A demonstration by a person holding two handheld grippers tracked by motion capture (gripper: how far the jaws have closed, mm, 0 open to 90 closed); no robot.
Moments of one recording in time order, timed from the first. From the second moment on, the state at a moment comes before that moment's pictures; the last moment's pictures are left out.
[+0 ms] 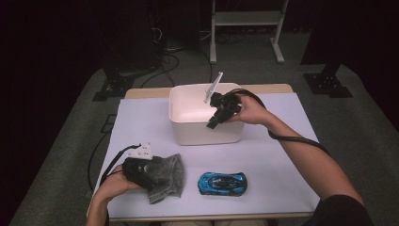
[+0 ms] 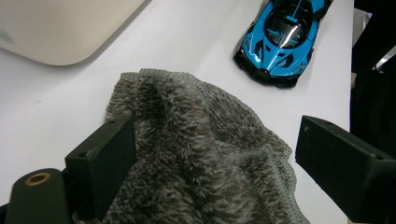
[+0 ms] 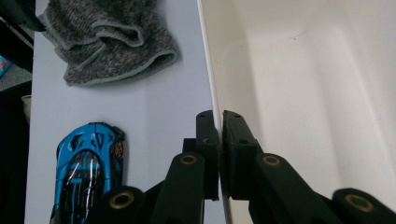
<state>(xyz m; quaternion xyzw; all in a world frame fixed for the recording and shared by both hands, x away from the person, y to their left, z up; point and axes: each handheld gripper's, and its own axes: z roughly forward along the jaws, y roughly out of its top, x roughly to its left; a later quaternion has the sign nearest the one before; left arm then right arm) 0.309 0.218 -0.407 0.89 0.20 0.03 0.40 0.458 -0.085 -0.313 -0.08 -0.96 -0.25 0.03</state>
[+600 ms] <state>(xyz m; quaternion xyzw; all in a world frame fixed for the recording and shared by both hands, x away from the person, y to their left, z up) 0.309 0.214 -0.408 0.90 0.19 0.03 0.39 0.420 -0.120 -0.316 -0.11 -0.96 -0.27 0.02</state>
